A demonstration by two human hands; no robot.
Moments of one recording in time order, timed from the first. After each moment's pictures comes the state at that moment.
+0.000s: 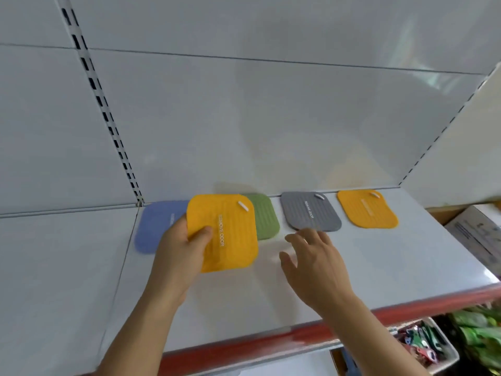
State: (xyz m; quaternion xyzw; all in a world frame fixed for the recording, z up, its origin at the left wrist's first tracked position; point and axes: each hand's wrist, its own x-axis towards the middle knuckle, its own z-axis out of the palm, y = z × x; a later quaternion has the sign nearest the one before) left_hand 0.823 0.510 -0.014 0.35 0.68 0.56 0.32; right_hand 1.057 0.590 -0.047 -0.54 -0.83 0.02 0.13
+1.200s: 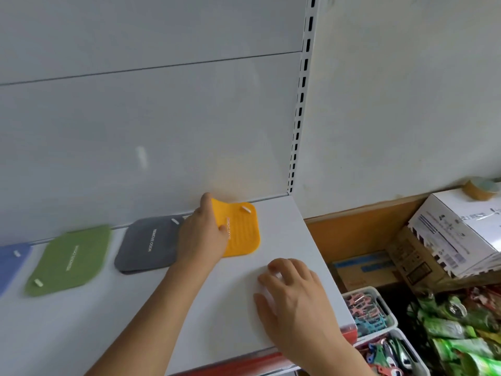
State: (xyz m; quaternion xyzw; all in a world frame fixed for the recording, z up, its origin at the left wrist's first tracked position) left_hand 1.132 0.759 -0.029 0.53 0.83 0.17 0.07; right_hand 1.343 0.699 -0.062 -0.48 -0.85 0.10 0.17
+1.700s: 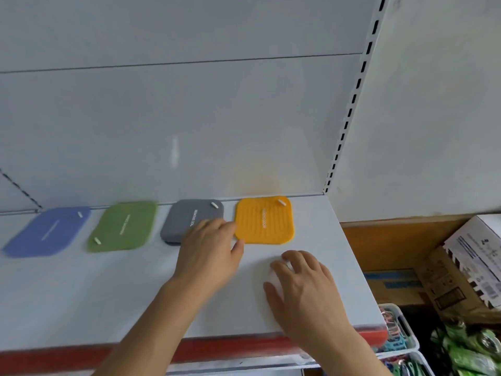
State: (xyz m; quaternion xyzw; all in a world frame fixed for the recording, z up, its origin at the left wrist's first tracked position) left_hand 1.109 0.670 -0.020 0.61 0.78 0.10 -0.03; right_hand 1.313 0.690 -0.052 -0.46 -0.88 0.05 0.13
